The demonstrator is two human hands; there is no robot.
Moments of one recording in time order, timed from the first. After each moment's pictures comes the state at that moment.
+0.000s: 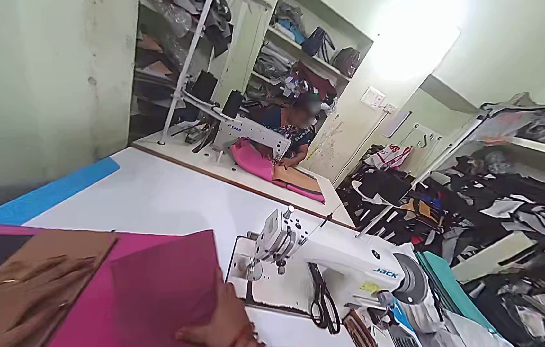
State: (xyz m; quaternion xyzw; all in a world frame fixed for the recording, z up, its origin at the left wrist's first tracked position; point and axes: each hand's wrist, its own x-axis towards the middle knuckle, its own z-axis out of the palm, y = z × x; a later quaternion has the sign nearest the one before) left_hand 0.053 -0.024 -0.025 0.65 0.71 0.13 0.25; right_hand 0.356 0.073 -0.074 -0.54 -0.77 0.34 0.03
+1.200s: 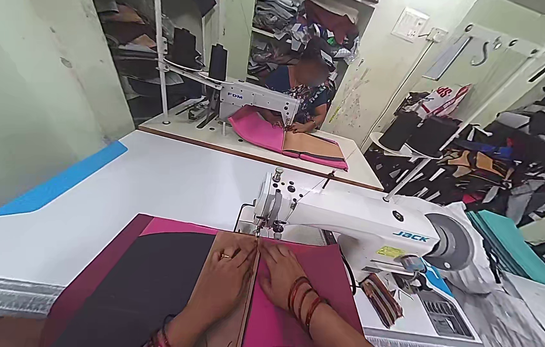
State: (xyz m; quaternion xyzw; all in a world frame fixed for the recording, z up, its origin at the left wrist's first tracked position) left_hand 0.309 0.069 -0.154 0.78 0.58 0.21 0.01; right_hand 0.484 0.119 -0.093 -0.42 -0.89 0.15 -0.07
